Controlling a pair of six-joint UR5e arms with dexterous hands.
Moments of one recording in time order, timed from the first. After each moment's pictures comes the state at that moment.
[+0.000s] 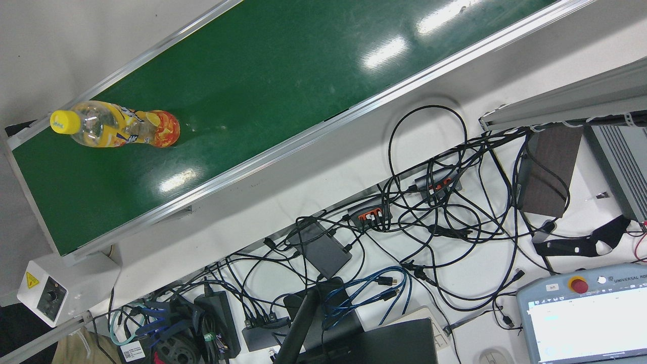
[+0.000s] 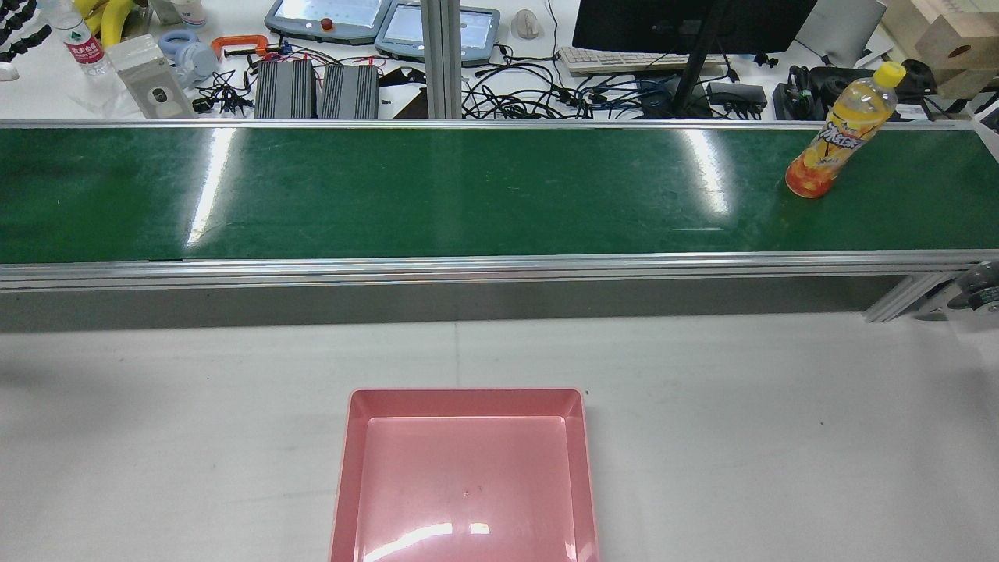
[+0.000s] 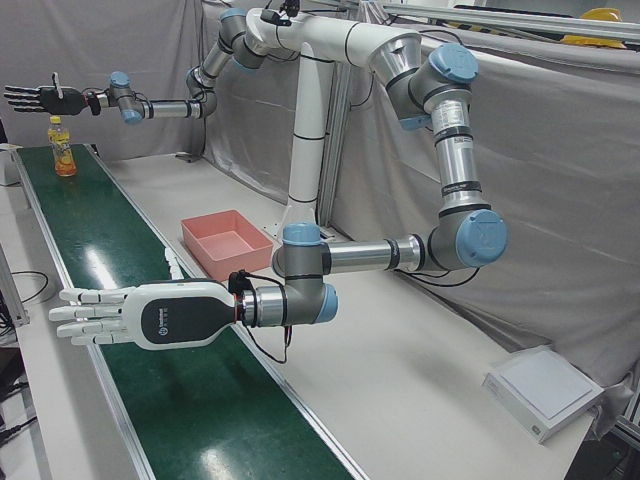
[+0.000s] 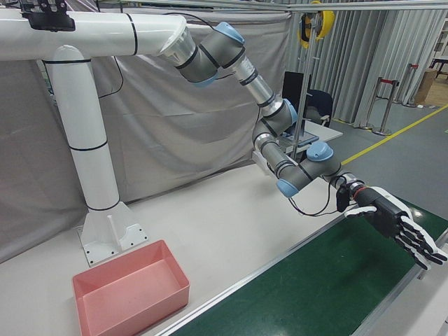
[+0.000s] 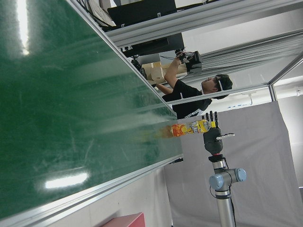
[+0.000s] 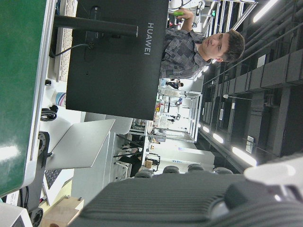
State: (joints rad) left arm -1.26 -1.89 -1.54 -0.04 1.50 0.32; right arm 1.56 -1.46 1.53 -3.27 -1.58 -0.10
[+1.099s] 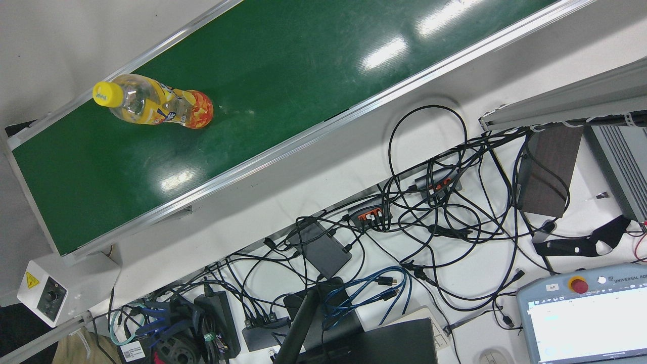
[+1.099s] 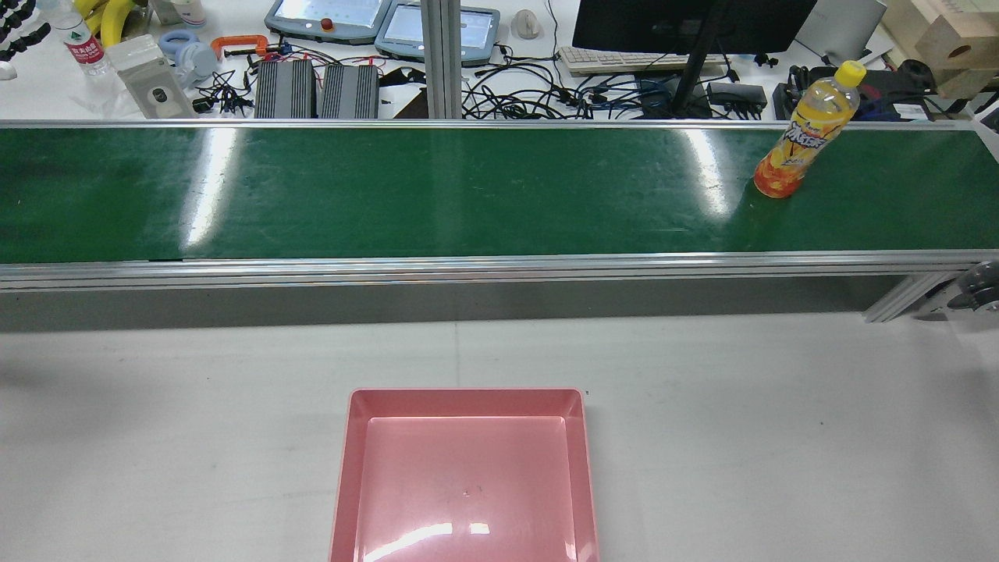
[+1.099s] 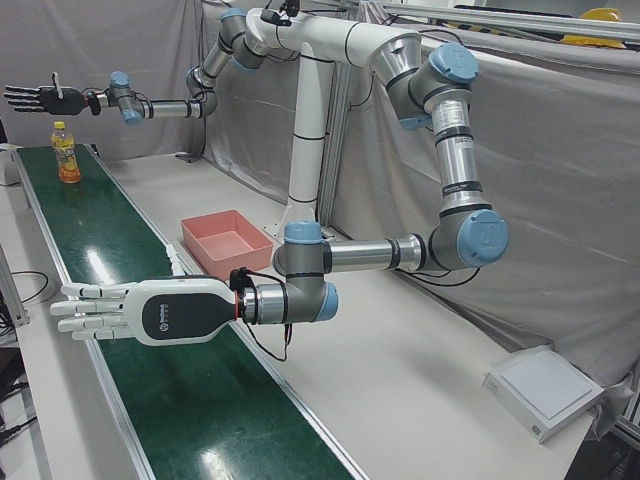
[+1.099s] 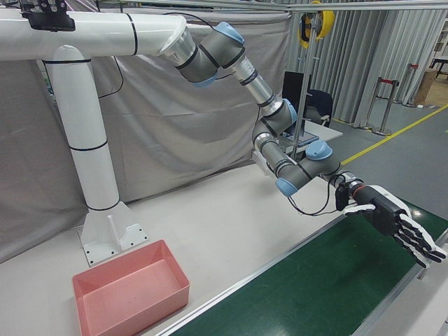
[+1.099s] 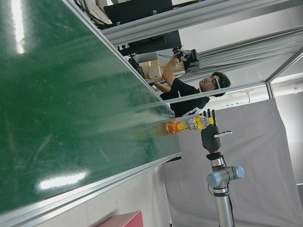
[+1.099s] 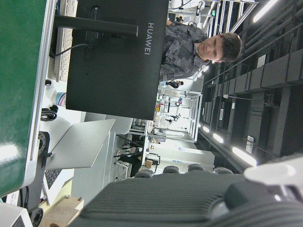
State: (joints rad) left arm -1.26 -1.88 -1.56 -0.04 1.50 0.32; right arm 1.56 -1.46 1.53 -3.27 -1.58 -0.10
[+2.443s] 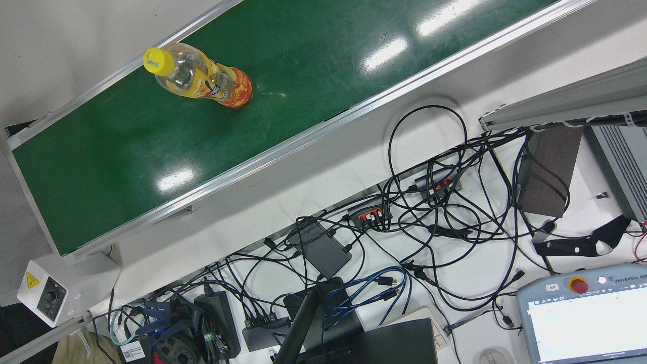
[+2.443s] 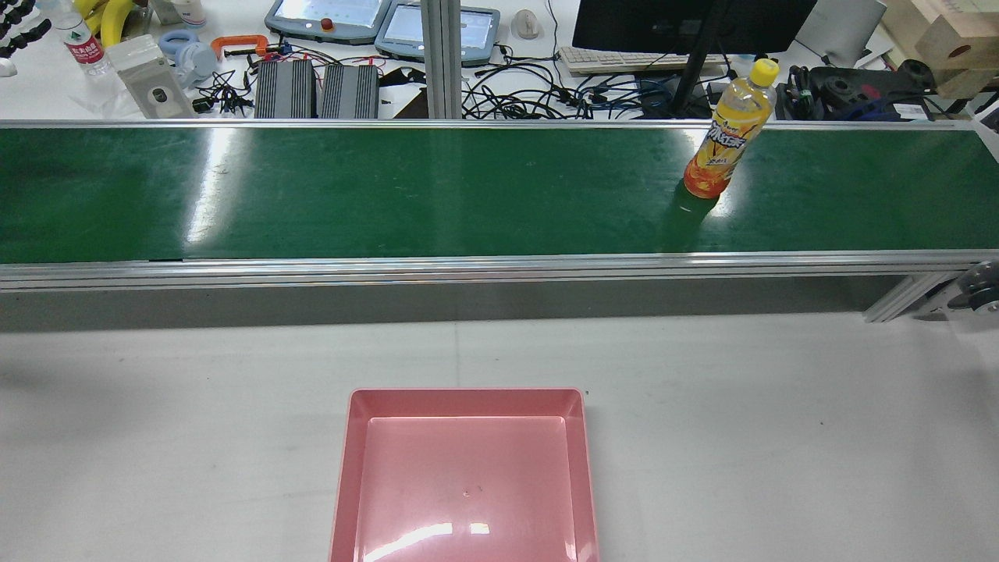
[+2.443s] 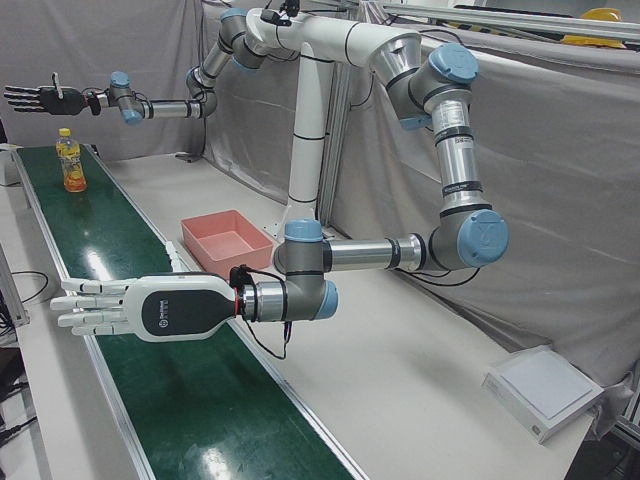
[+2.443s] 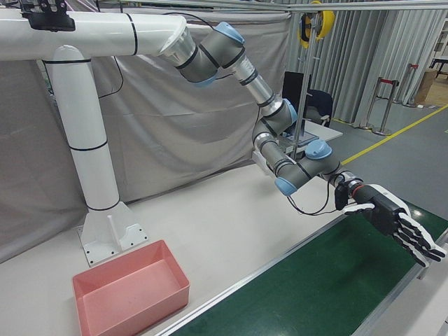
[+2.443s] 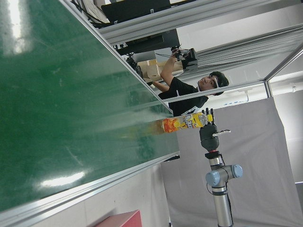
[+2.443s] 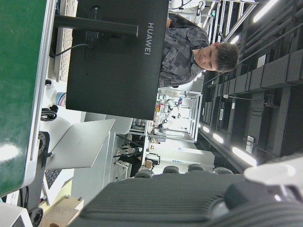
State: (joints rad) left arm -1.26 -1.88 -1.57 -0.04 1.50 0.32; right arm 1.56 -1.46 1.53 -3.27 -1.58 -0.10
